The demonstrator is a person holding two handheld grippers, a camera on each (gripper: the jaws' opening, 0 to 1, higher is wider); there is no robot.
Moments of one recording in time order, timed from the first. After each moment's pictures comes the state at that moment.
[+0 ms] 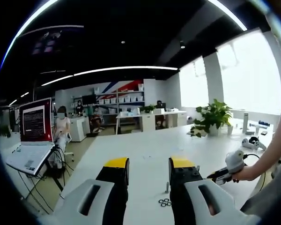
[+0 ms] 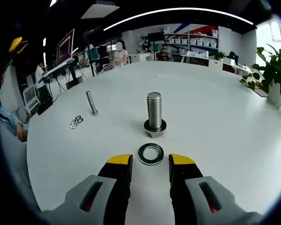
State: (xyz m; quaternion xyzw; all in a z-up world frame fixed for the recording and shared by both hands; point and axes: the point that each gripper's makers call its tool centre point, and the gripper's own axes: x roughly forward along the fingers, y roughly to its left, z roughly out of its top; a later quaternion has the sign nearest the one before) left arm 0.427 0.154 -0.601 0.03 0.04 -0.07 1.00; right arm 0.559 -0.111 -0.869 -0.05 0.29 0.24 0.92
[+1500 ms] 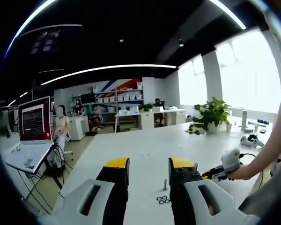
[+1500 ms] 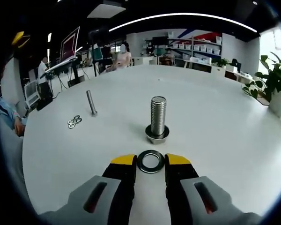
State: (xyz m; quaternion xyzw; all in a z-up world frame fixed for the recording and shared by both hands) left arm 0.422 0.149 -0.607 0.03 0.05 -0.08 1.00; right arm 0.568 -0.104 -0.866 -0.07 0.27 0.26 0.93
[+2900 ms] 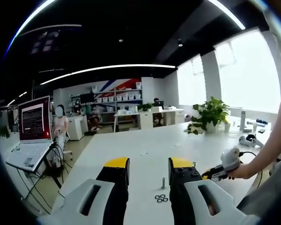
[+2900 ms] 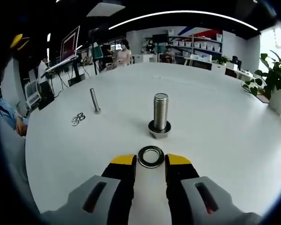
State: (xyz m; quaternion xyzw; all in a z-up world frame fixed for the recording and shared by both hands) left arm 0.416 0.145 -0.610 0.03 0.05 -0.08 0.99; right arm 0.556 -0.111 -0.869 -0.07 0.28 0.25 0.92
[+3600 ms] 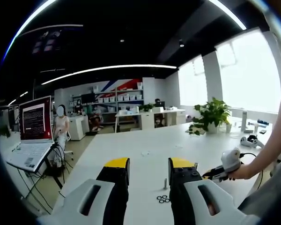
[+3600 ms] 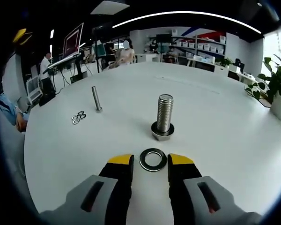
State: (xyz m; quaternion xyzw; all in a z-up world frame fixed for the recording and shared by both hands) left arm 0.418 0.152 -0.608 0.03 0.05 -0.08 1.00; right arm 0.561 -0.104 -0.870 -0.09 0.28 0.26 0.92
